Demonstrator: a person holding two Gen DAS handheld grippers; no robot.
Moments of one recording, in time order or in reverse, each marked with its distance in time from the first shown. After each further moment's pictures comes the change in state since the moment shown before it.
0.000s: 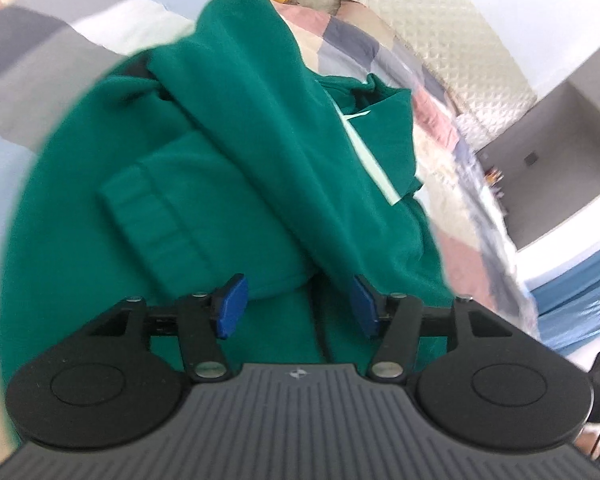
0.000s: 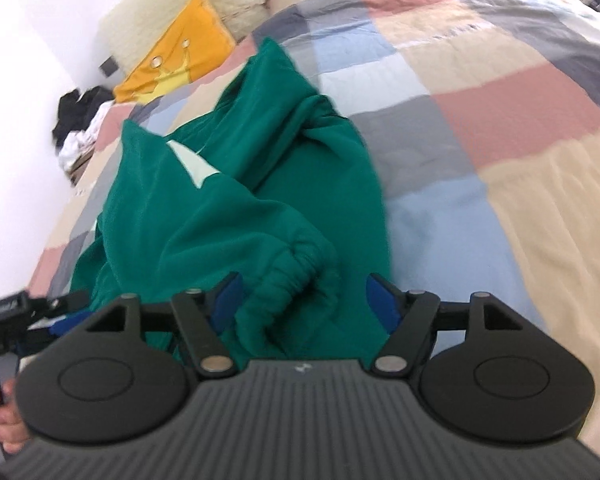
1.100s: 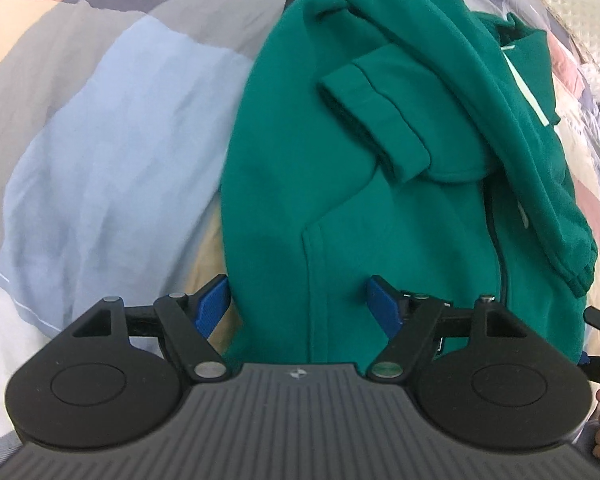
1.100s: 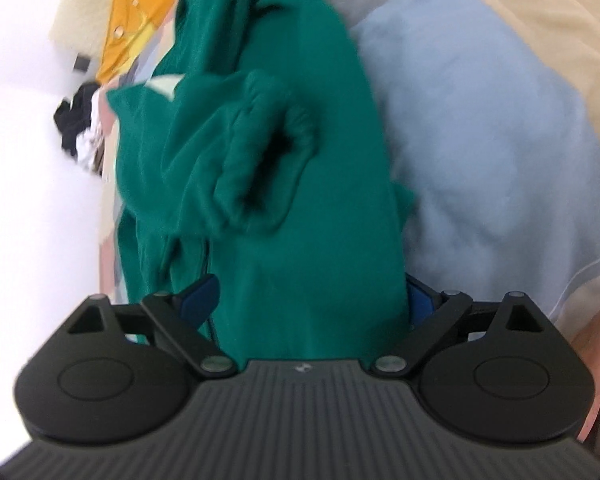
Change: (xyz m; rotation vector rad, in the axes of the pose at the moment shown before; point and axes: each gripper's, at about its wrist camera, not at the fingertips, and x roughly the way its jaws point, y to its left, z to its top) left arm -0.044 0.060 -0.039 -0.073 0.219 0.377; right arm 0.024 -0.027 -0.049 0.351 0.364 0.179
